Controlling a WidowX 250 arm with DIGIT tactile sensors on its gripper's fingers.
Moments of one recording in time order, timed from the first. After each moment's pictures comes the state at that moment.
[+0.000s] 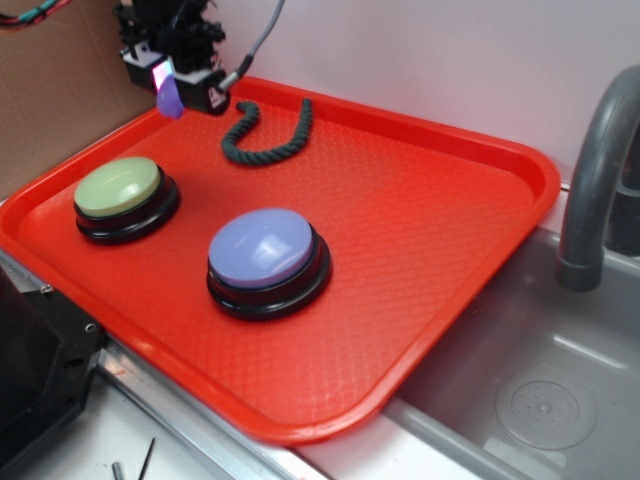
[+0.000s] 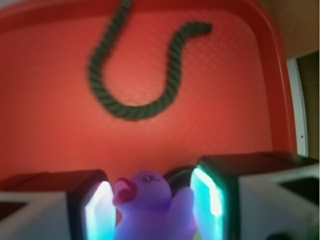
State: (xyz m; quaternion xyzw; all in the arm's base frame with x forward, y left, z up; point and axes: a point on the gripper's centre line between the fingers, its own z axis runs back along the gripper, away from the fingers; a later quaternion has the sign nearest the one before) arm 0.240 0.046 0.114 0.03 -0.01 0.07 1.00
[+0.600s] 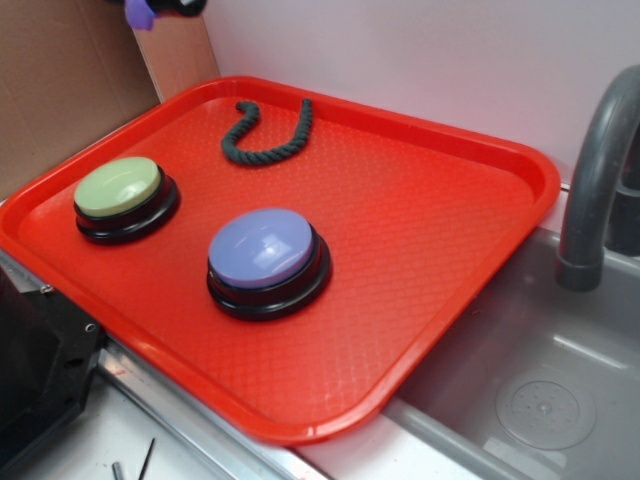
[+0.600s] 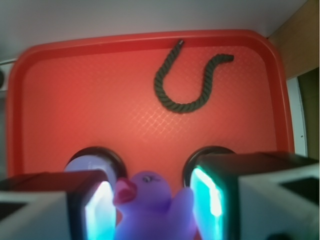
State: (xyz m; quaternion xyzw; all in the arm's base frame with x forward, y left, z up) arm 0.210 0.006 0.198 -0.03 -0.08 0.03 1.00
